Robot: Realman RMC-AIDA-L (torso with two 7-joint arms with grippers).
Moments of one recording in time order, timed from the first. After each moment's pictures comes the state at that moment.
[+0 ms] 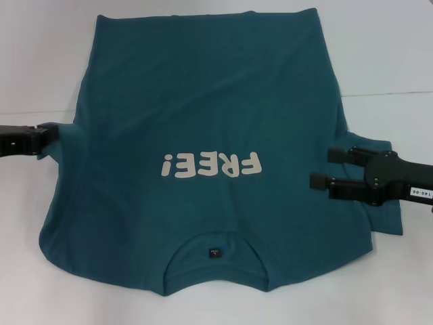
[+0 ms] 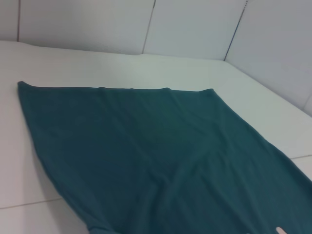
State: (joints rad) left arm -0.44 -2.16 0.76 1.31 2.22 1.28 -2.19; right arm 0.47 2.08 -0.54 -0.79 -1.98 -1.60 1.52
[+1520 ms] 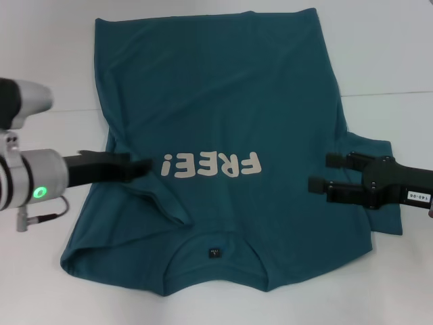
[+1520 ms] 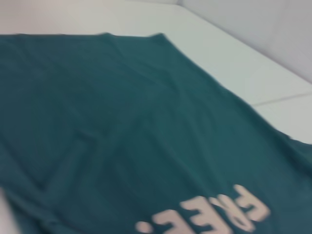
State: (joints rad) left arm -0.49 -2.17 1.15 1.05 2.17 0.95 -2.20; right arm 0.47 2.08 -0.54 -0.77 -1.98 -1.59 1.53
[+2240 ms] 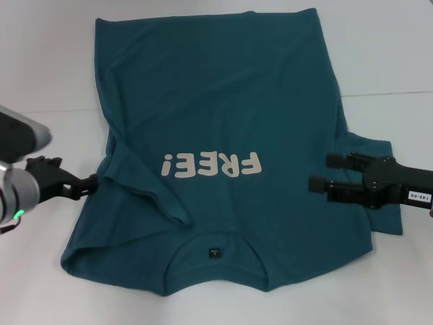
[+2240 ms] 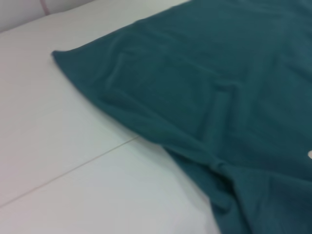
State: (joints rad) left arm -0.45 -2.18 1.27 0.96 2.50 0.52 -2.19; right arm 0.46 2.08 -0.54 -0.77 -1.98 -1.59 1.54
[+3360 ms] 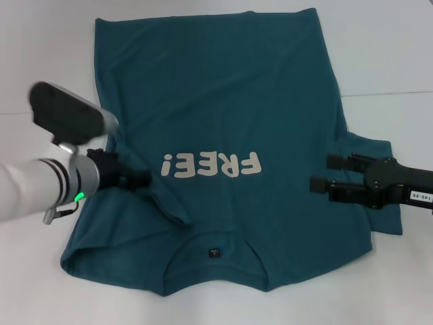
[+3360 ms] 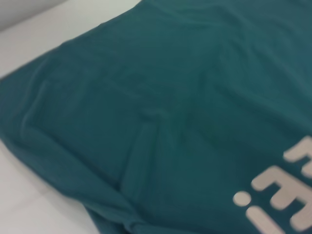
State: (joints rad) left arm -0.63 -2.17 1.40 0.78 2.50 0.46 -2.32; right arm 0.46 2.08 -0.54 -0.77 -1.98 -1.60 1.57
